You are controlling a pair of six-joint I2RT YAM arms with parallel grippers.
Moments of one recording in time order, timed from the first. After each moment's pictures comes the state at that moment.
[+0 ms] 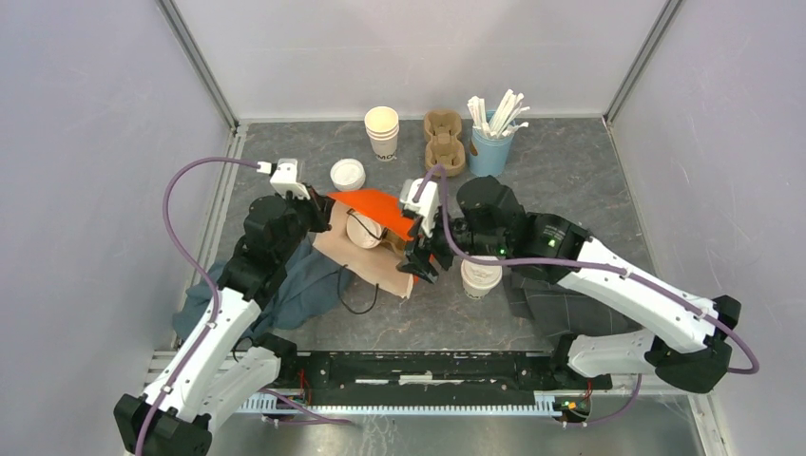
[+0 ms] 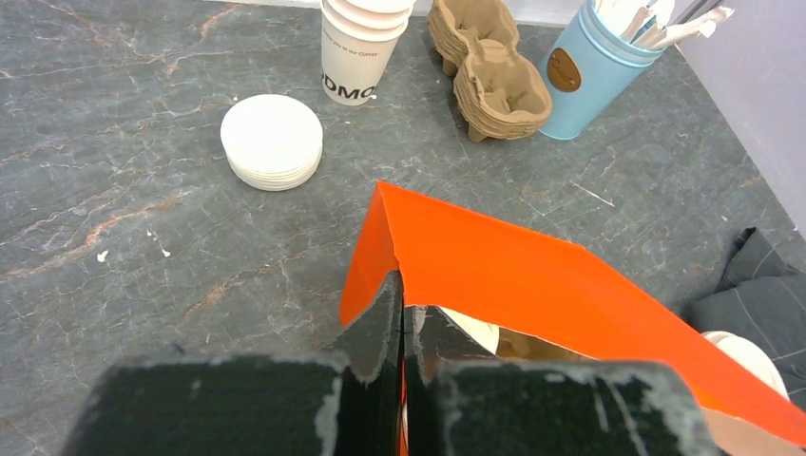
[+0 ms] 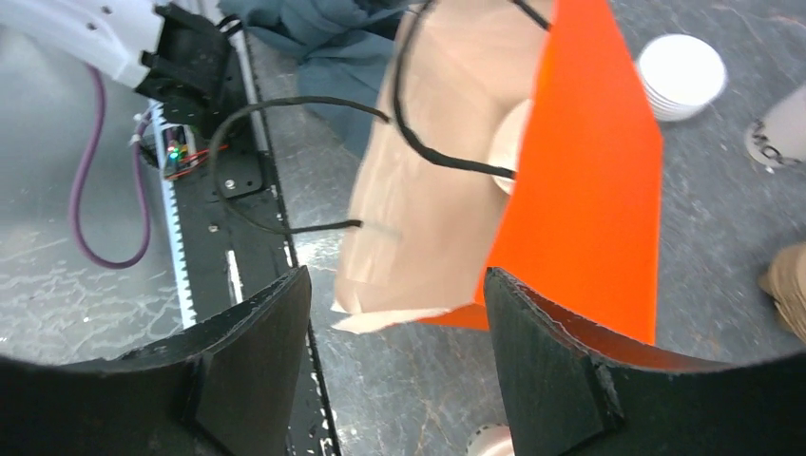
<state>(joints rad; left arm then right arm) -0.37 0.81 0.74 -0.13 -0.04 -0.29 1.01 1.22 1.38 -0.60 -0.24 -0.11</state>
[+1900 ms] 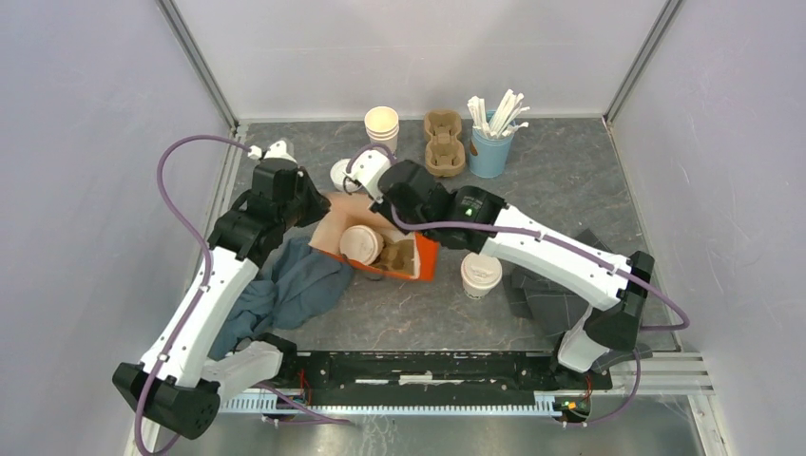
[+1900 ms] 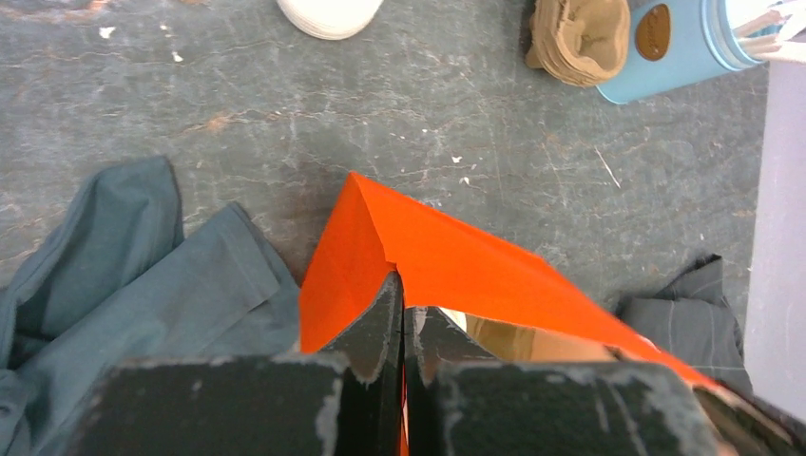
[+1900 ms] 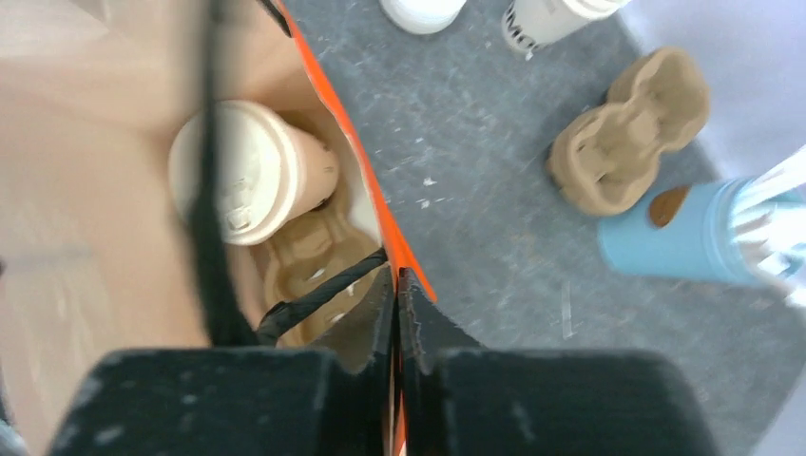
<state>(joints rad) -0.37 1.02 1.14 -0.72 -0.14 -0.65 1.13 1.64 1.75 -0.78 0.42 -0.06</state>
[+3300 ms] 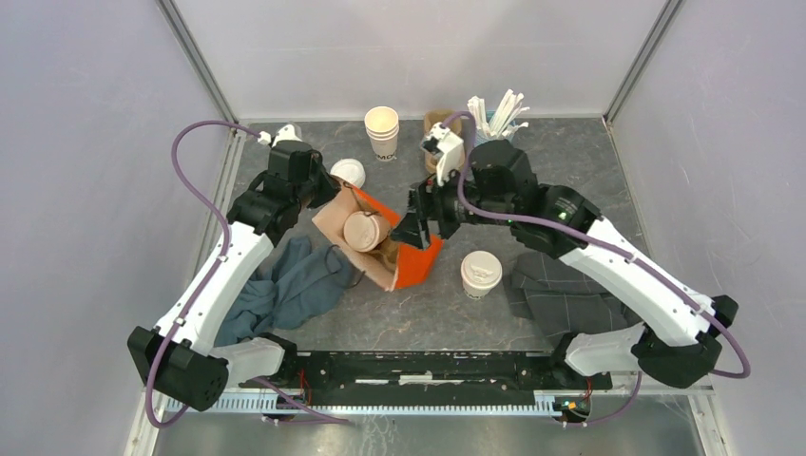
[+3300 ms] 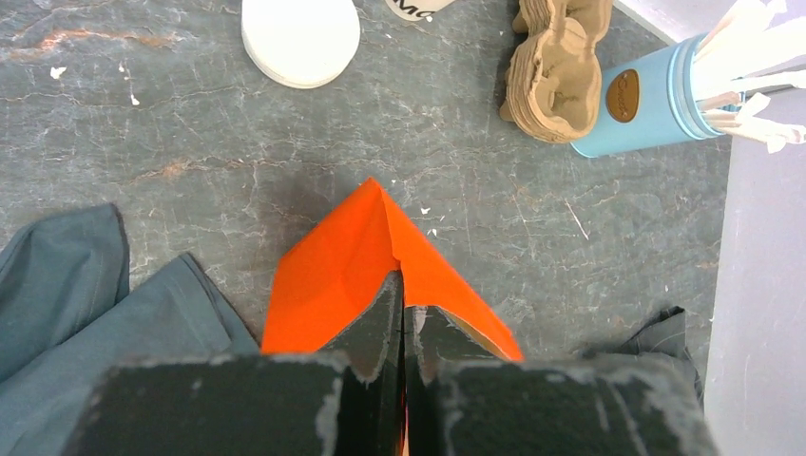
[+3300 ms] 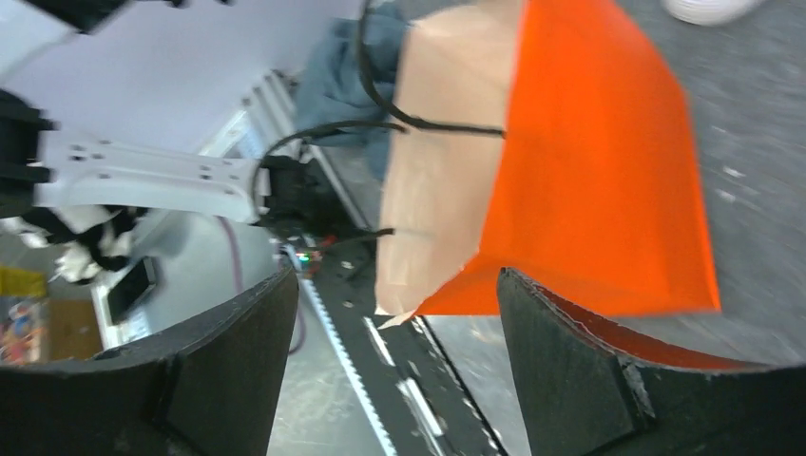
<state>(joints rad) -0.37 1.19 1.21 -0.60 -0.18 -0.72 0.89 1.29 1.58 -0.73 -0.24 0.36</state>
